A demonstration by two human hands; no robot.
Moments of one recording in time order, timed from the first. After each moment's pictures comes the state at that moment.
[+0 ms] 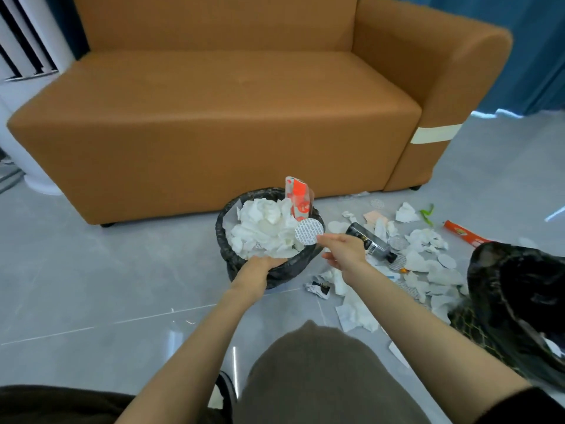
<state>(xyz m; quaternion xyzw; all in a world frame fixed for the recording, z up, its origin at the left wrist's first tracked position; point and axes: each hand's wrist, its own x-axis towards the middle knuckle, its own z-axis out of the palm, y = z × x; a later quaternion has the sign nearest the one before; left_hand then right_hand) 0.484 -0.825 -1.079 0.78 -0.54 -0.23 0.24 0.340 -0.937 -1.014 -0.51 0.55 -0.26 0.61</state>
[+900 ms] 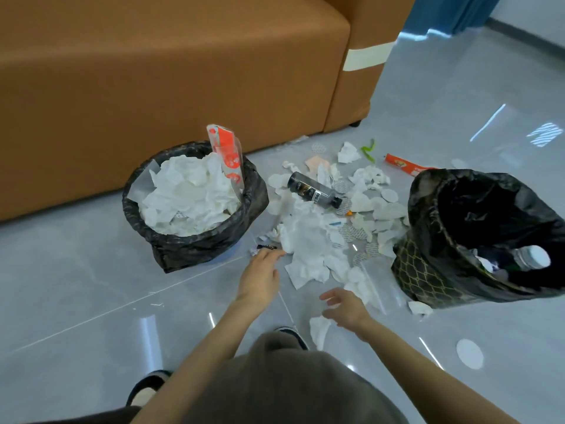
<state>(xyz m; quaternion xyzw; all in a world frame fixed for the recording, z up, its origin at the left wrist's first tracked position) 0.365 -0.882 -1.157 0.75 -0.57 -0.25 0.22 0.164 -0.915 -1.178 -0.62 0.62 0.02 0.47</state>
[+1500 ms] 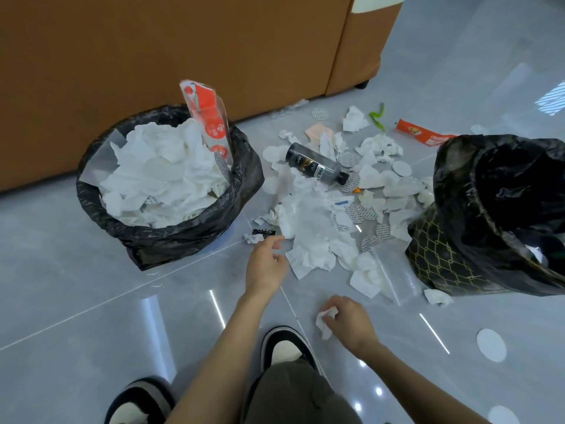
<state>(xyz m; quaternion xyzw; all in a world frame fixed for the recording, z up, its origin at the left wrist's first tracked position) 0.352 -0.913 -1.202 0.77 -0.40 -0.38 0.33 0.156 -0.896 -1.245 -0.71 0.61 0.03 0.36</state>
